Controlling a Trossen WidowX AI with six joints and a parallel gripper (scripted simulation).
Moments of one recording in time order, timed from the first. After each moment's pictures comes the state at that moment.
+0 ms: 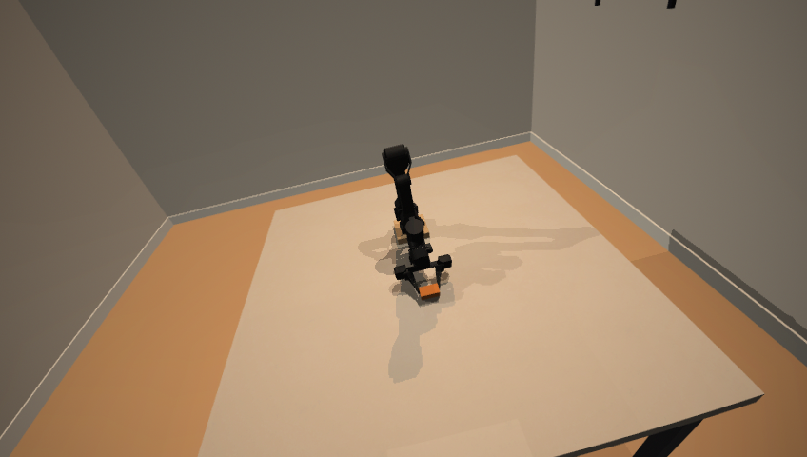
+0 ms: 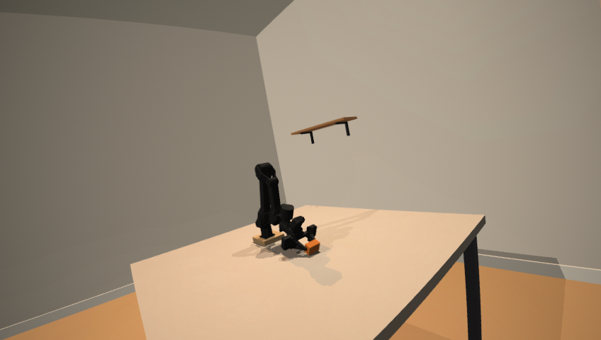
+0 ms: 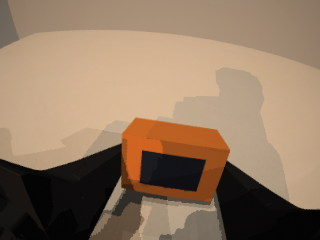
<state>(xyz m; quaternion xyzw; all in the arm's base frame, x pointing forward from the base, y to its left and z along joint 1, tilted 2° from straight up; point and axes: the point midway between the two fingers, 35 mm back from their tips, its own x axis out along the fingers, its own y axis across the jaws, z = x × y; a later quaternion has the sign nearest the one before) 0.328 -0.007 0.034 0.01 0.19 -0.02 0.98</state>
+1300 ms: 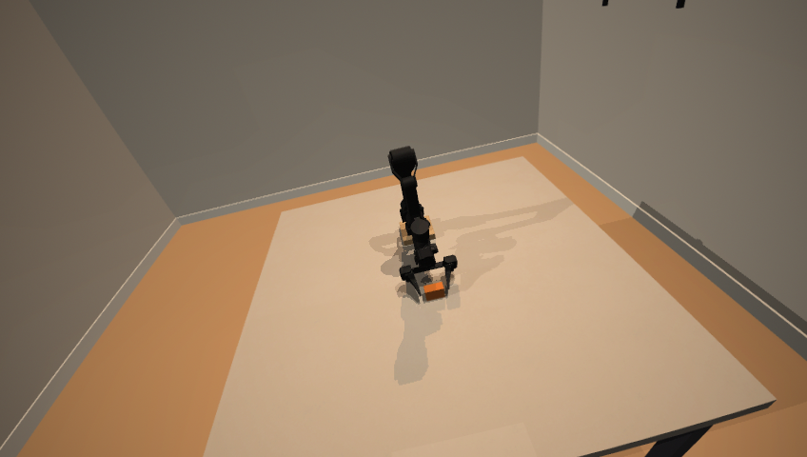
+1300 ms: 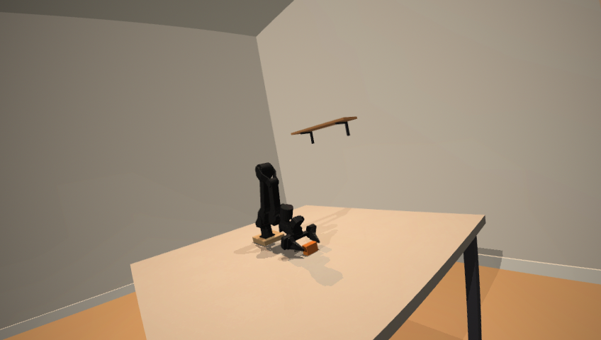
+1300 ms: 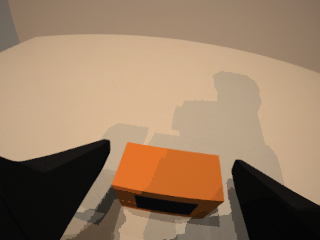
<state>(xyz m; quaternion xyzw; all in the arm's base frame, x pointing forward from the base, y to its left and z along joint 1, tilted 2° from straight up) 0.327 -0.007 0.036 0.01 0.17 -0.02 0.98</state>
